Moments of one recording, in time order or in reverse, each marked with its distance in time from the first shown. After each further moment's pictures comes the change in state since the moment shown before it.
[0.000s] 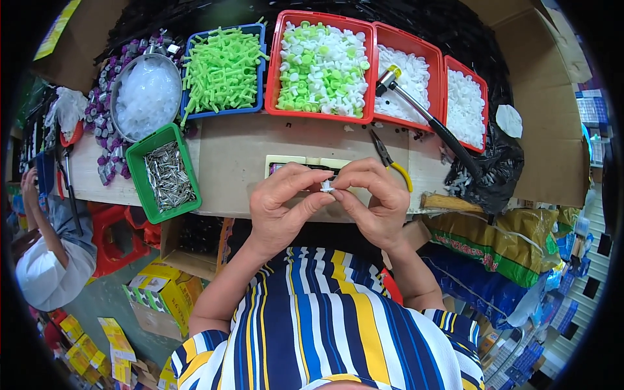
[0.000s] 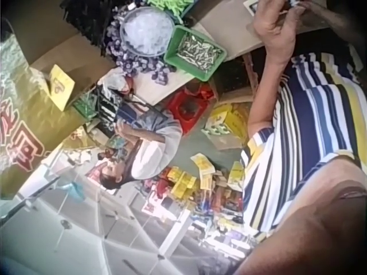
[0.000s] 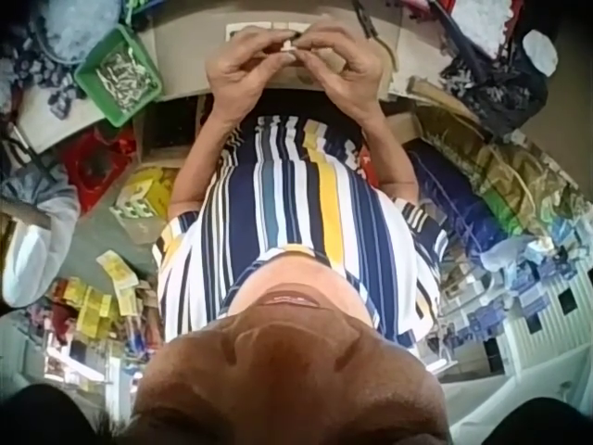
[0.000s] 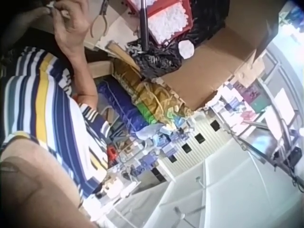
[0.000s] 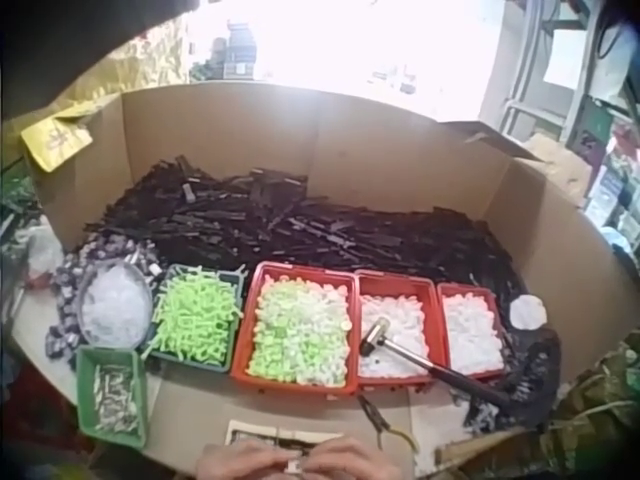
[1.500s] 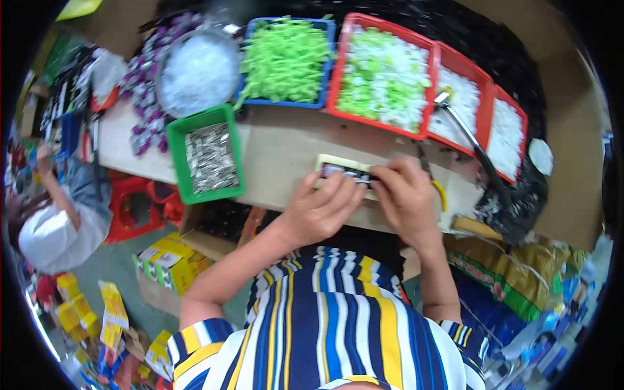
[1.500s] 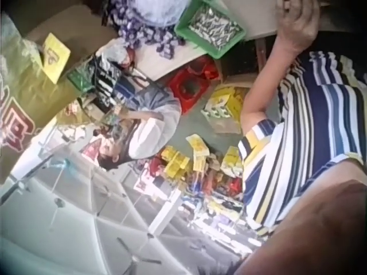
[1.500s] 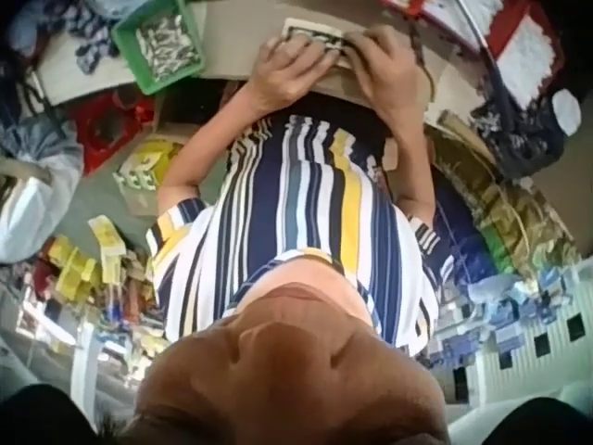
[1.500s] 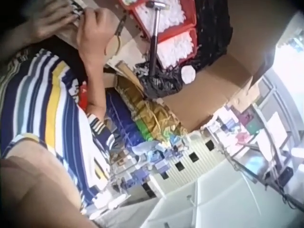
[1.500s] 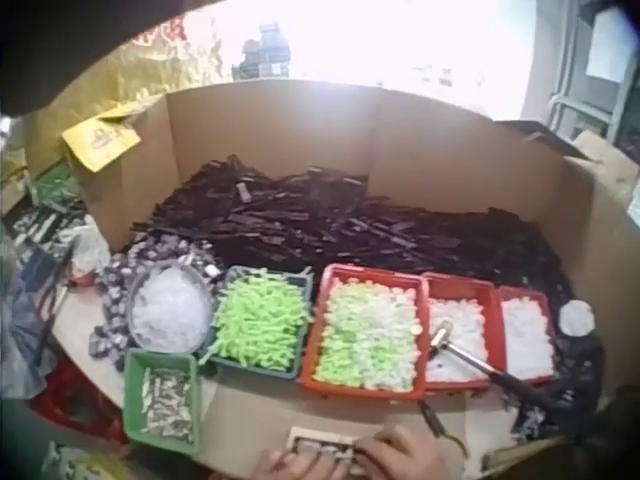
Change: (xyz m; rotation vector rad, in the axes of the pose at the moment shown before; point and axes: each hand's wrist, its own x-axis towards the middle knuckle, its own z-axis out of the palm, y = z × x) left_hand -0.023 -0.036 -0.020 1.228 -0.068 0.674; right_hand 0.021 0.017 0.005 -0.577 -0.199 -0.142
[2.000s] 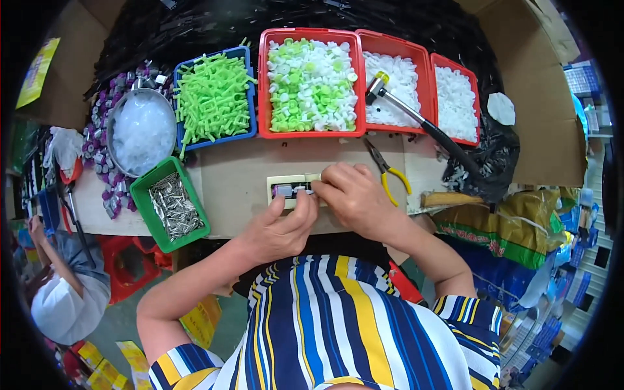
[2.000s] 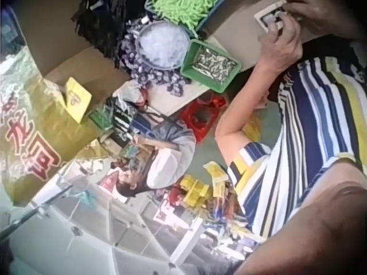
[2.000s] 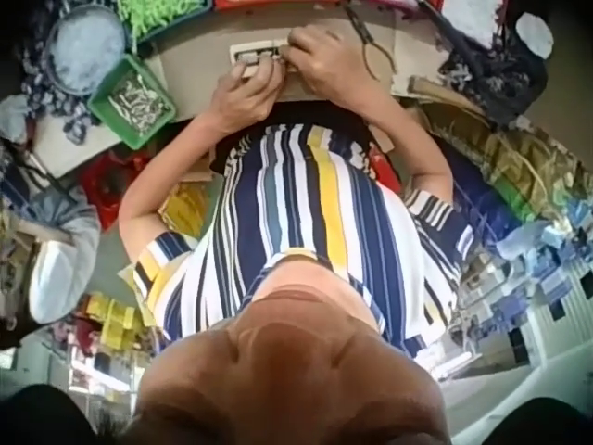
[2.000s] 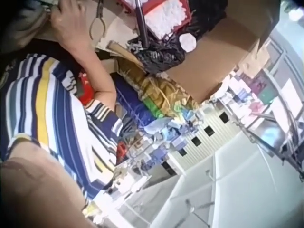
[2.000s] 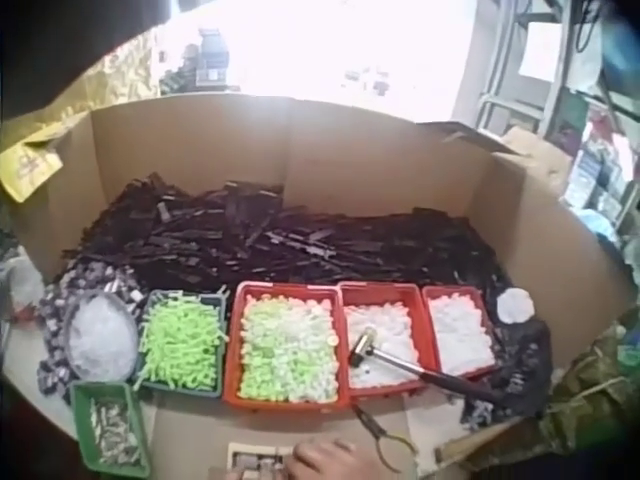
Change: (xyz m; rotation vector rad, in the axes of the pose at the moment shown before) left_hand 0.023 -0.023 -0.020 0.166 -0.142 0.475; right_hand -0.001 0.001 0.001 -0.107 -0.115 -0.132
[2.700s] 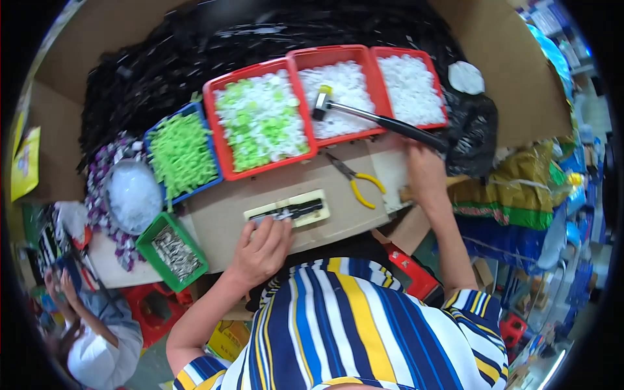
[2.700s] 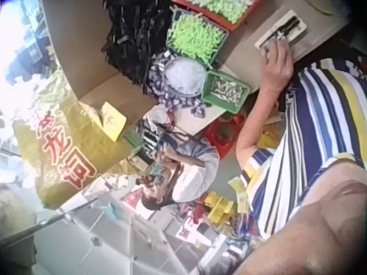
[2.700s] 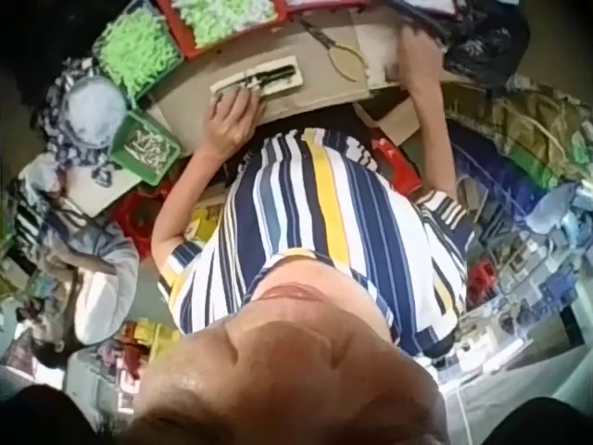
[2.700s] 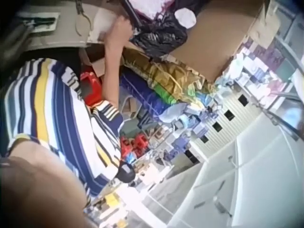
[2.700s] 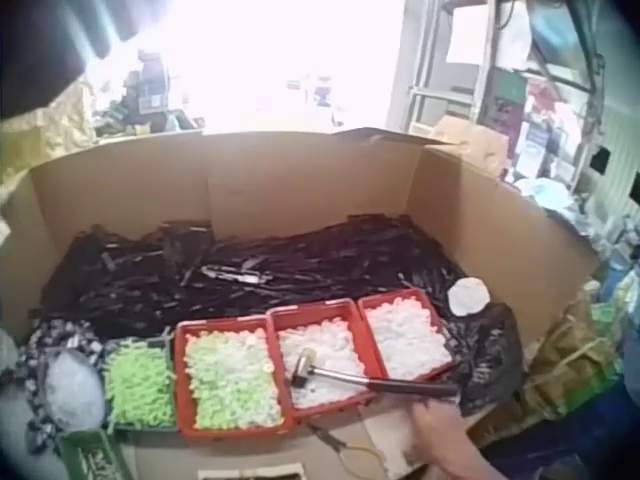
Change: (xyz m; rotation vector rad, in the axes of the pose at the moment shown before) left_hand 0.004 -0.006 0.002 -0.383 0.018 -0.165; right_hand -0.117 0.095 -0.060 -0.551 -0.038 0.823
